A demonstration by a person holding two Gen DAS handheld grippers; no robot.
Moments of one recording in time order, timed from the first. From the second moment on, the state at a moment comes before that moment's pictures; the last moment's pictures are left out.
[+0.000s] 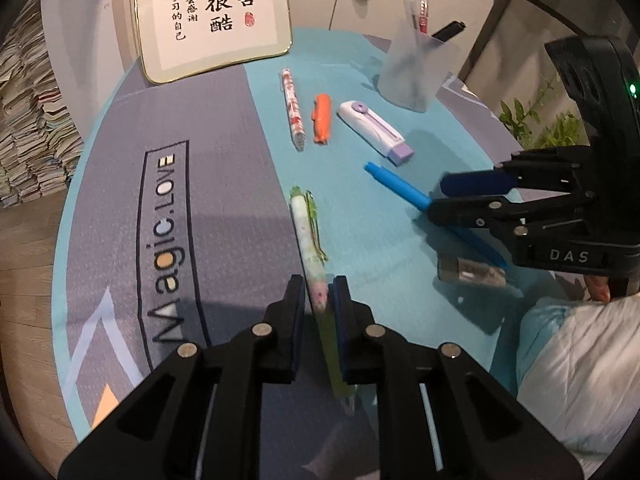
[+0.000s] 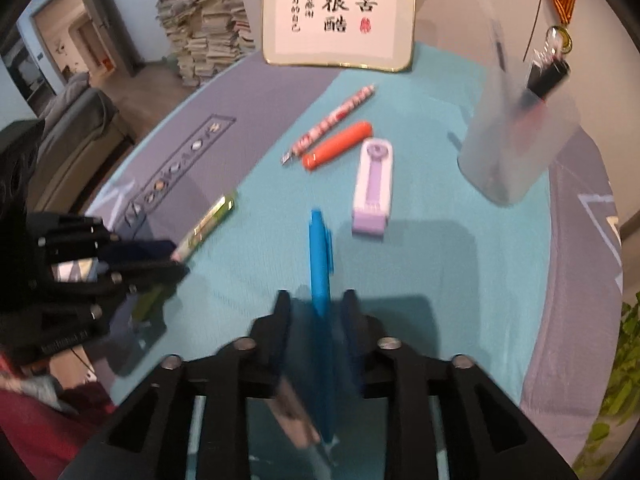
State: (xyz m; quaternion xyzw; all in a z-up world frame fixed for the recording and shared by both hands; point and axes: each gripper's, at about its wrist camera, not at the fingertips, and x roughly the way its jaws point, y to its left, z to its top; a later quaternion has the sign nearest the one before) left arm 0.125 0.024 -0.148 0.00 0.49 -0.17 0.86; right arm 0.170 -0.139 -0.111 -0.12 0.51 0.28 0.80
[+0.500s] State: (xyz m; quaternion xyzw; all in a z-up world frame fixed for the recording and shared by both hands) left arm 0.153 0.008 -0.143 0.02 0.48 -0.17 0.86; right arm 0.194 -0.111 -0.124 -0.14 0.52 0.27 0.80
